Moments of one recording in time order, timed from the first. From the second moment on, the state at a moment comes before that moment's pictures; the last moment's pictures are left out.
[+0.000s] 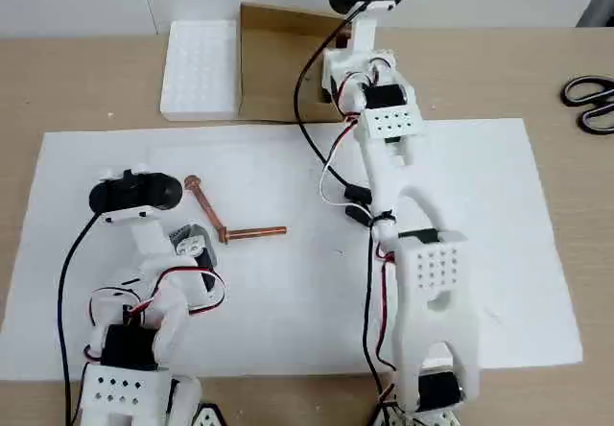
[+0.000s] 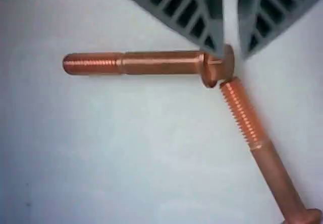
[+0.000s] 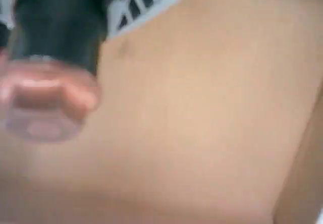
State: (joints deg) left arm 3.0 -76.4 74.9 55.5 22.4; right arm -12.9 50.1 -47.2 33.4 -8.5
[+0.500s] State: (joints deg) left arm 3.0 -76.4 74.9 55.5 22.4; right arm -18.7 77.0 -76.9 28.1 -5.8
